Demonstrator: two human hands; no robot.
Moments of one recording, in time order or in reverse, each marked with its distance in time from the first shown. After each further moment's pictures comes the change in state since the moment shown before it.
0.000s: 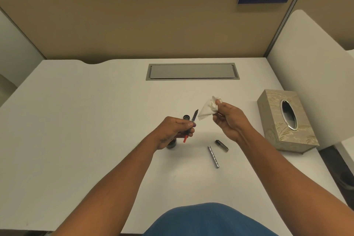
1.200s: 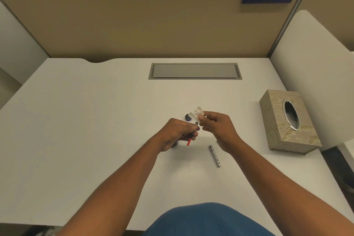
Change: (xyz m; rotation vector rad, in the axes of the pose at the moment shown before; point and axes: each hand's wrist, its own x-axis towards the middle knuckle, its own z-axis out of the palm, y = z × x) left_hand -0.010 -0.002 0.011 0.031 0.028 -0.040; right_hand -0.015 0.040 0.008 -0.517 -0.156 -0.227
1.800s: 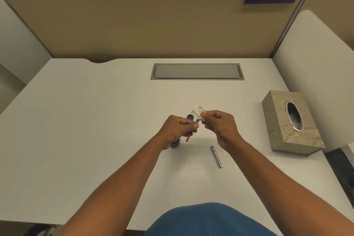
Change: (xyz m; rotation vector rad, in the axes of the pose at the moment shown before) left_hand 0.004 0.002 -0.003 0.171 0.140 0.107; right_hand 0.006 -0.007 0.007 0.164 0.142 0.085
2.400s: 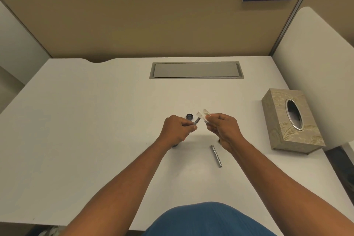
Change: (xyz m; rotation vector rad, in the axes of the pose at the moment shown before) left_hand 0.005 -0.005 0.011 0.275 0.180 0.023; right_hand 0.010 0.013 -0.014 0.077 0.093 0.148
